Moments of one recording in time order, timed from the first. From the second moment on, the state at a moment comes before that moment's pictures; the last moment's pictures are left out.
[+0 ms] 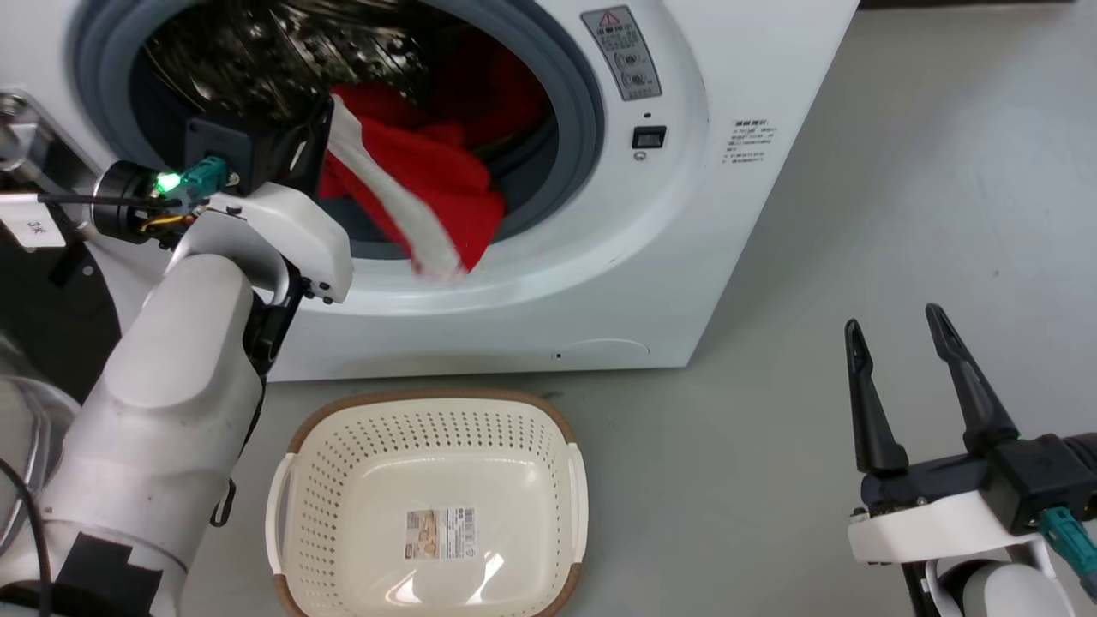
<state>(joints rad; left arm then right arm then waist) -0.93 0.35 -0.51 0.84 -0.42 -0.09 -0.25 -0.07 -0.05 0.01 -0.05 -0.03 0.13 -0.26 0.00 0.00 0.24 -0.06</state>
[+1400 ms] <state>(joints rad) -0.43 0.58 -0.55 -0.14 -0.45 0.13 0.05 0.03 -0.05 0.01 -0.02 -0.04 0.13 -0.26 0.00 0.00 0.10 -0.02</state>
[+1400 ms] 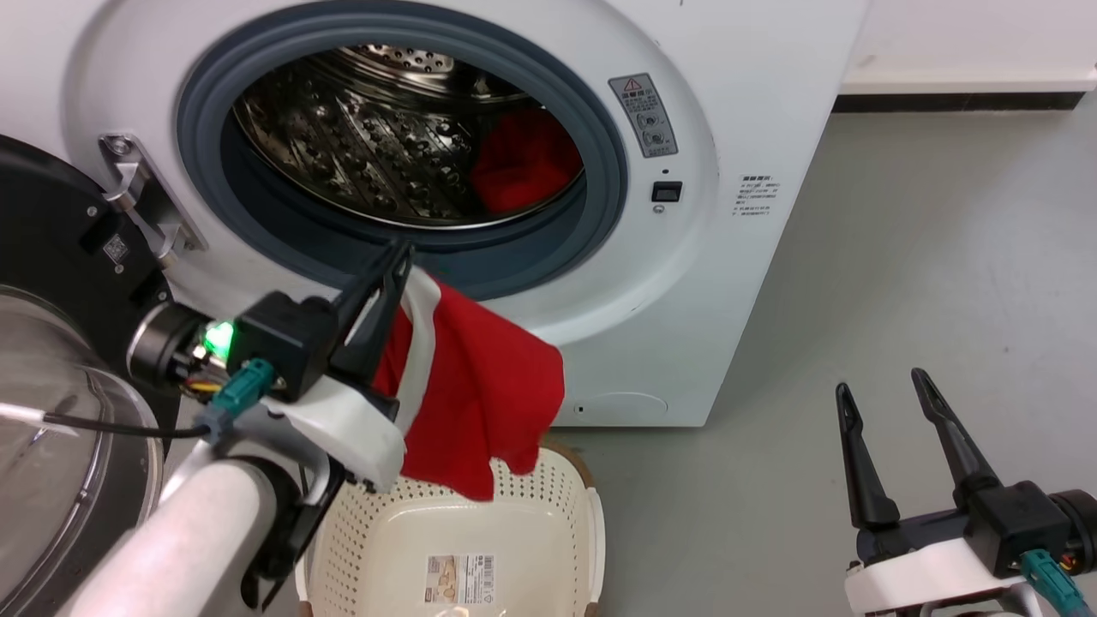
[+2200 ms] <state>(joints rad) -0.45 0.40 -0.65 0.41 -0.54 -0.02 -0.10 -0.19 -0.05 0.00 -0.09 -0.05 0.13 -0.26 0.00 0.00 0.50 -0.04</state>
